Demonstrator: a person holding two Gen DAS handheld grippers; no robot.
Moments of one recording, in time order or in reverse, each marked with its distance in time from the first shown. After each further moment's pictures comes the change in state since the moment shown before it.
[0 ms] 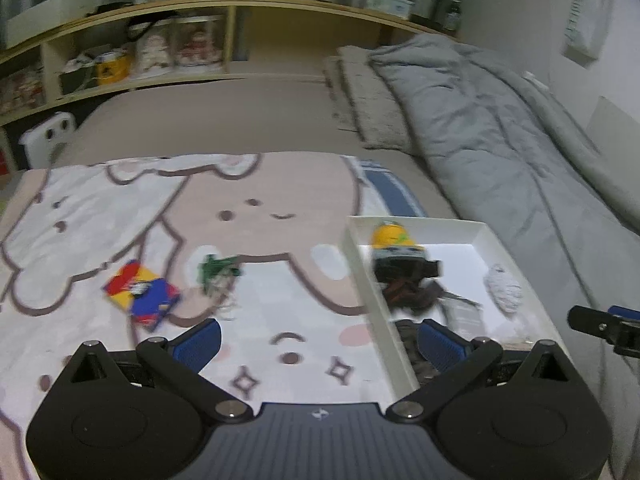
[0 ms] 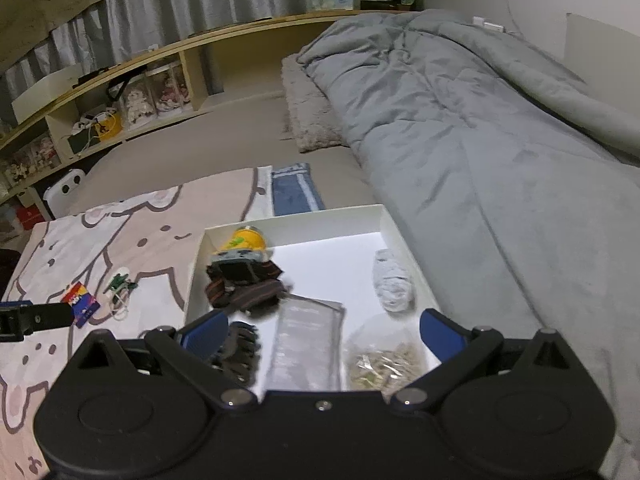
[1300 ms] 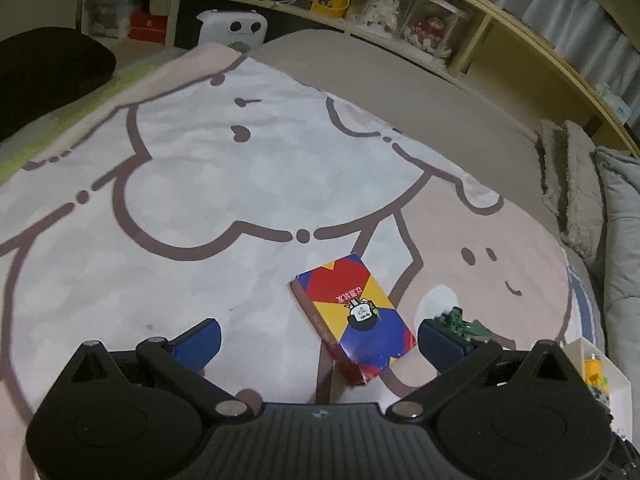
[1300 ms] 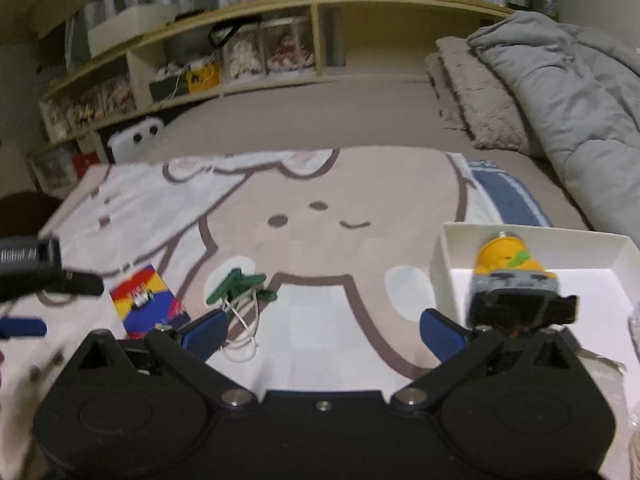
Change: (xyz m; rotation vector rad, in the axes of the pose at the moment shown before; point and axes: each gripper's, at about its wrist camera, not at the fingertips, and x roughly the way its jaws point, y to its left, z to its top) left arm 0.091 0.201 -0.007 -0.521 0.018 0.237; right arm 0.161 0.218 -0.019 -0.198 -0.007 0.171
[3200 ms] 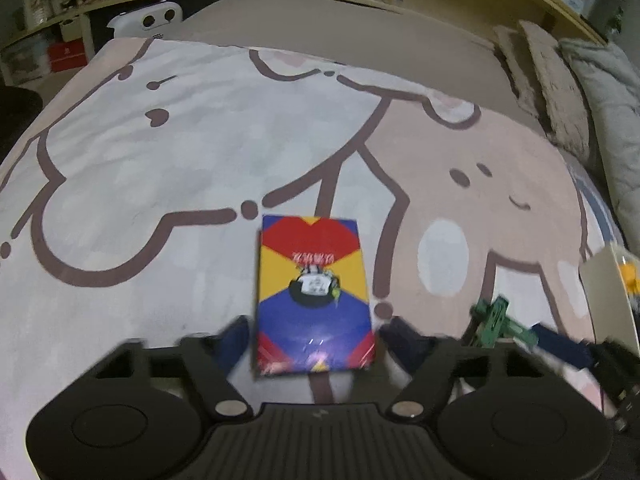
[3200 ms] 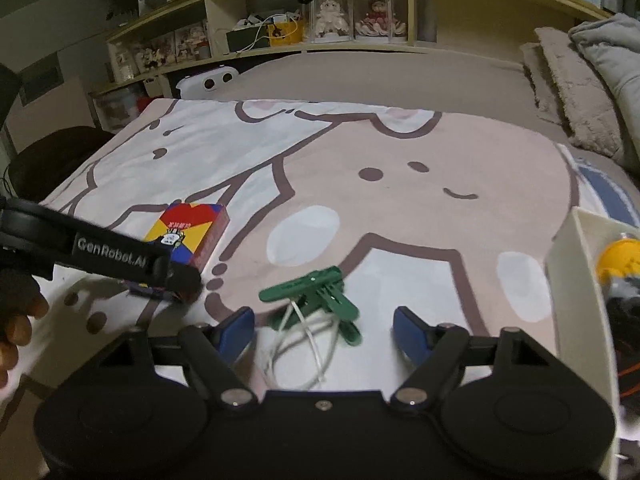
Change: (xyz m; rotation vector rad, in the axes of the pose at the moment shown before) left arm 0.052 -0.029 -0.006 0.270 0.104 -0.021; right arm 0.052 0.036 -0.017 -0.150 0.074 0.192
